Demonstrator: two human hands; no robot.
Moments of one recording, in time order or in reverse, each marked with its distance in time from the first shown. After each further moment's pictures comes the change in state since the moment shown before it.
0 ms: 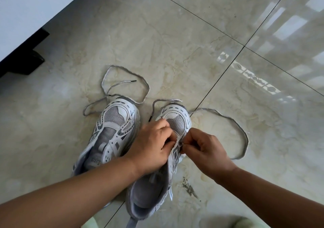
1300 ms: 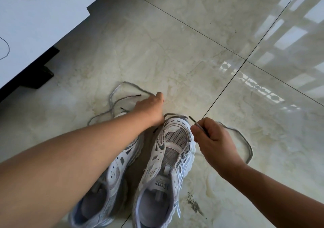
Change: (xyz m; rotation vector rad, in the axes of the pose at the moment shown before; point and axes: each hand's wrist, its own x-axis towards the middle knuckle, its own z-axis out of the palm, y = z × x) left_hand 0.108 -0.045 -0.033 0.417 -0.232 -0.404; right_hand 0.032 -0.022 -0.016 0.069 0.246 0.098
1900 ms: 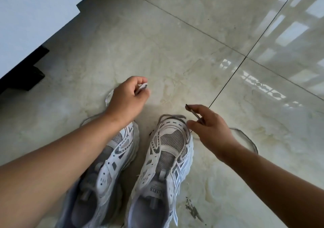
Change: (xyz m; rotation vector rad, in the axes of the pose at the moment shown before) left_hand -0.030 -0.015 -0.036 -0.763 0.477 -0.006; right_hand 0.042 0.009 -0.004 0.050 -0.131 0.045
